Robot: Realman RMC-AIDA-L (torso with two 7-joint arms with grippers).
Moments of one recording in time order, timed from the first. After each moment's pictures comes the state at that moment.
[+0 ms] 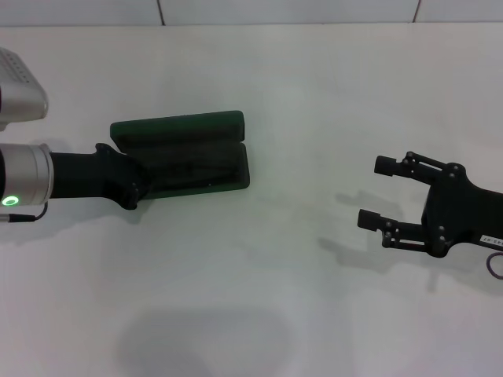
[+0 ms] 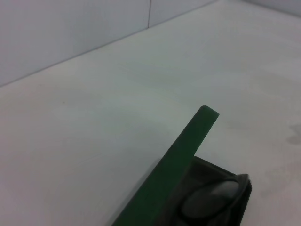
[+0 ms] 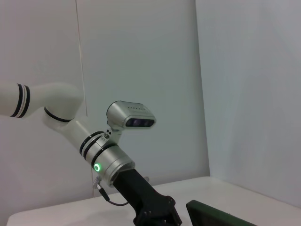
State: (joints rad) left arm -0.44 -2.09 0.90 0.89 2.16 1.30 -1.59; right arm 0.36 2.00 -1.27 -0.53 -1.28 -1.53 0.95
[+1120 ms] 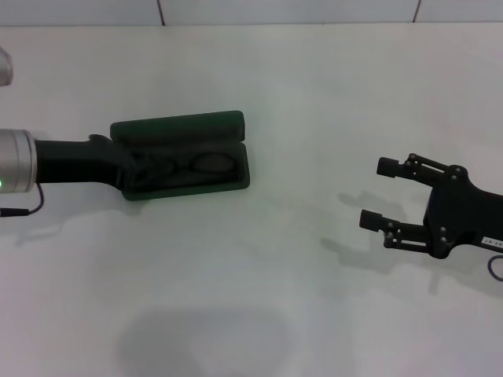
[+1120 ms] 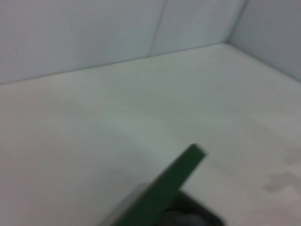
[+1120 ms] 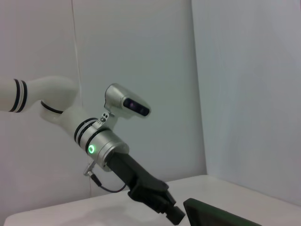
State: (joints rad) left arm -0.44 -2.05 0.89 0.91 2.06 1.42 -1.80; right arm 0.36 2.00 -1.27 -0.52 -1.28 -1.52 0.95
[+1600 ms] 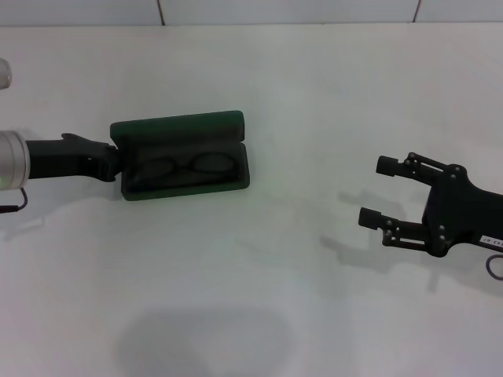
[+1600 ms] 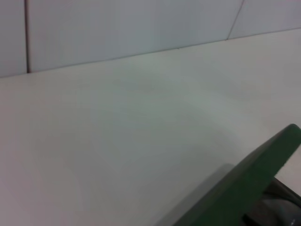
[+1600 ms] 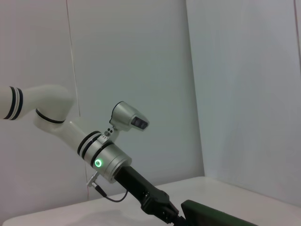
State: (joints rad) left arm -0.45 -2.06 0.84 0.86 2.17 1.22 -1.82; right arm 0.36 2.01 -1.26 -0.51 -1.28 -1.52 0.95
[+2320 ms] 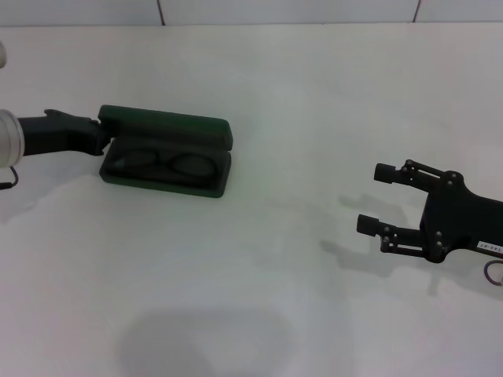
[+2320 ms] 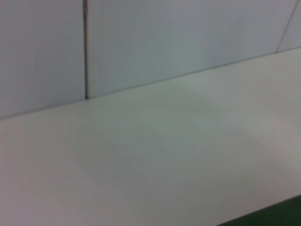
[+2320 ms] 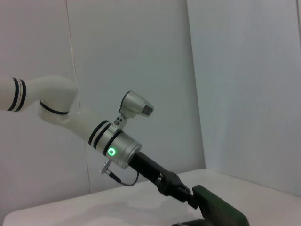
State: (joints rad) left arm -0.47 -2.06 0.85 0.86 2.17 1.08 -1.82; right arm 0.36 2.01 -1.27 -0.49 -1.29 -1.51 0.95
